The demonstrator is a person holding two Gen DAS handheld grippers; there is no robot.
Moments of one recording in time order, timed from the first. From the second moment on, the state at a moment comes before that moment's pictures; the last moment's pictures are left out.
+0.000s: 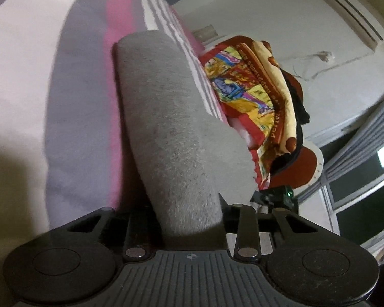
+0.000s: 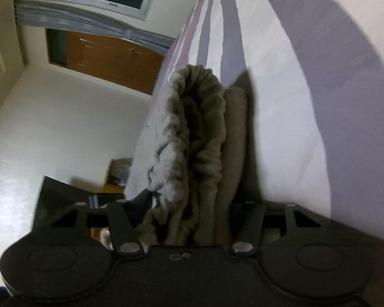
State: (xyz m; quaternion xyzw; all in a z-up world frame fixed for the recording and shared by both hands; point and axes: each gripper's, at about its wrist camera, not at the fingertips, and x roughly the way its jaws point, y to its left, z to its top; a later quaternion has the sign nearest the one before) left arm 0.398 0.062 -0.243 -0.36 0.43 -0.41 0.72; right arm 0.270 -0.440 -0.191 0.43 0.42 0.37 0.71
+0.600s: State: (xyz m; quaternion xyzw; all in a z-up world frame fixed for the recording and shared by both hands) left arm 0.464 0.105 -0.162 -0.36 0.33 -0.41 0.77; right arm 0.353 -0.408 -0.103 0.37 0.39 0.43 0.72
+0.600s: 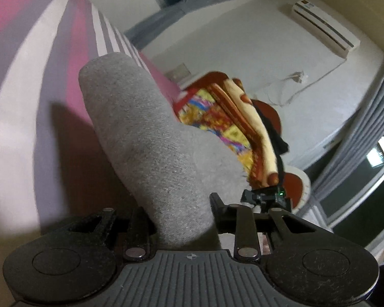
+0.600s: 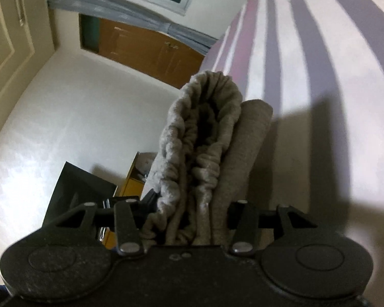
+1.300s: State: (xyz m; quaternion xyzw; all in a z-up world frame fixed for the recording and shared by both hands) left arm 0.574 0.134 -0.241 -0.38 0.39 -0.35 0.76; right arm 0.483 -0.390 -0.177 0.42 0.44 0.36 0.71
